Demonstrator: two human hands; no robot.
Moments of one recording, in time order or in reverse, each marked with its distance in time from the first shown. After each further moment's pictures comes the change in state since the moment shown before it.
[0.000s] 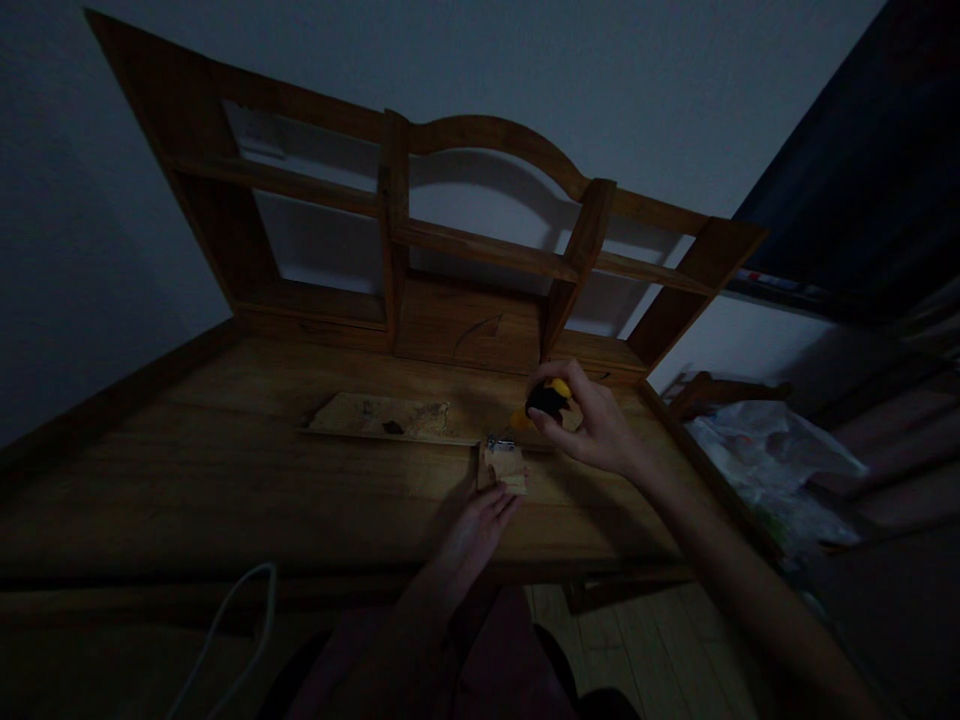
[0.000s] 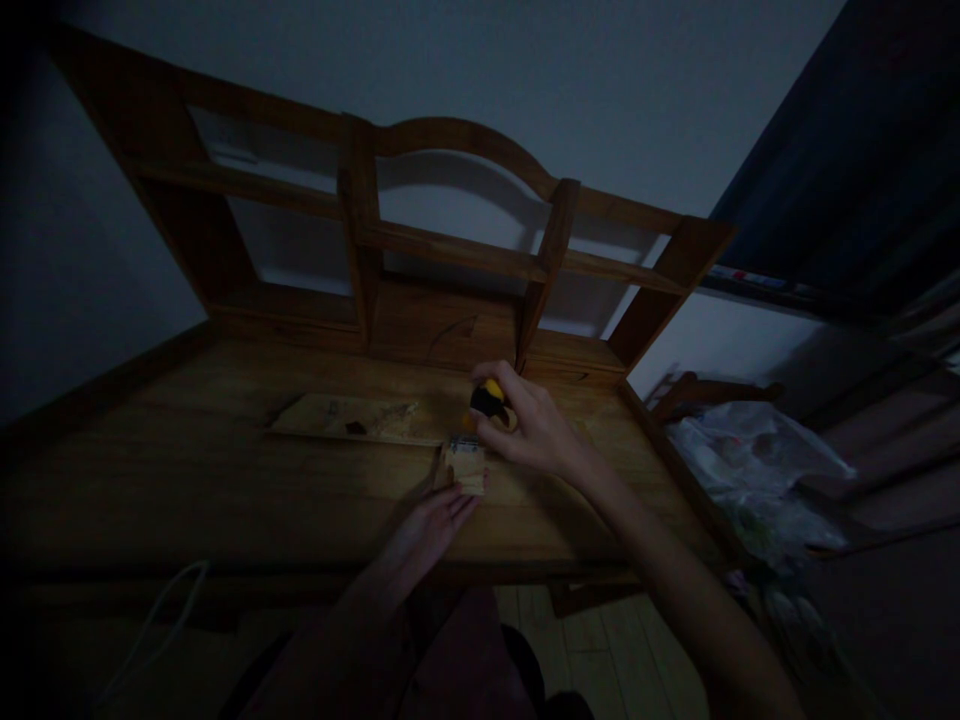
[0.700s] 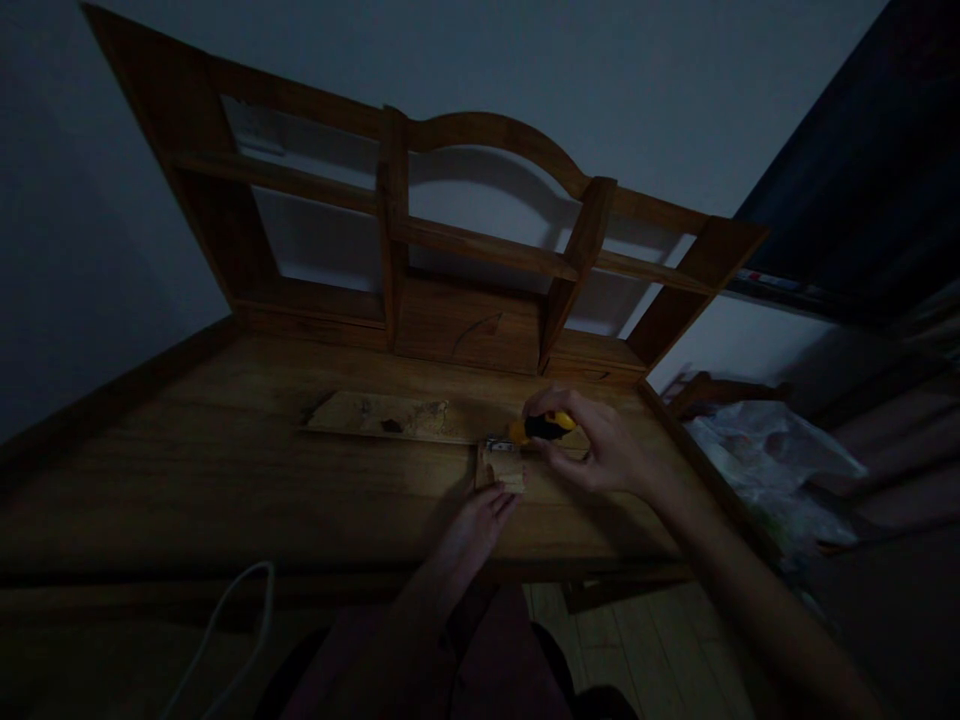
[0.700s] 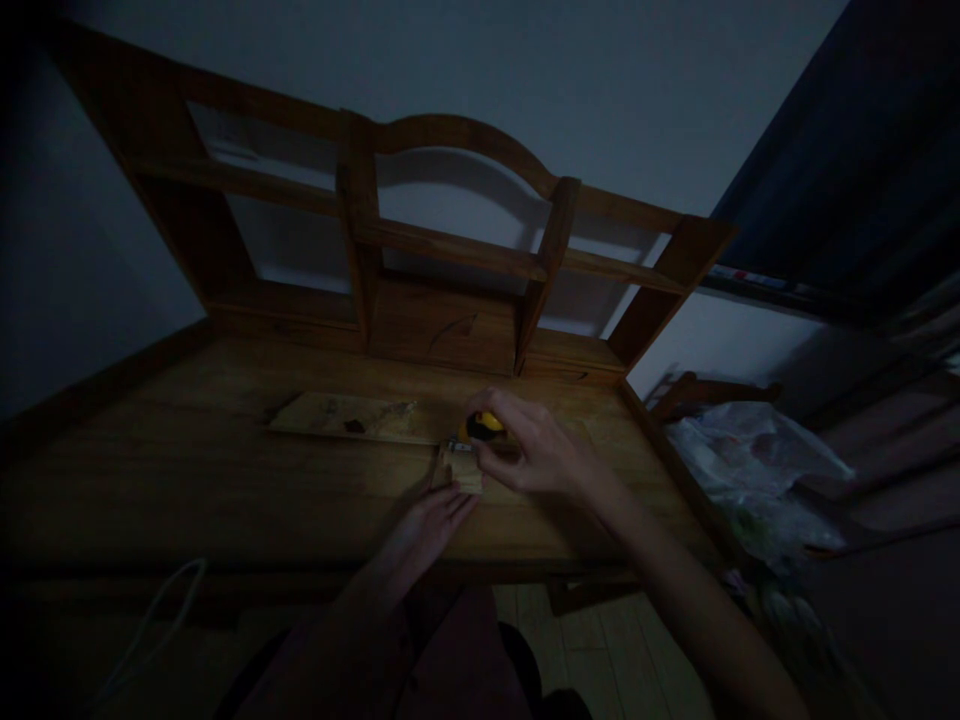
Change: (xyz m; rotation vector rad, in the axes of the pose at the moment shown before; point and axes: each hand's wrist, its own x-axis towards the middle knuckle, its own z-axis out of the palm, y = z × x) left_hand 0.000 0.000 0.001 -0.031 0.043 -0.013; right_hand -0.017 0.003 -0.001 0.019 -0.079 -0.206
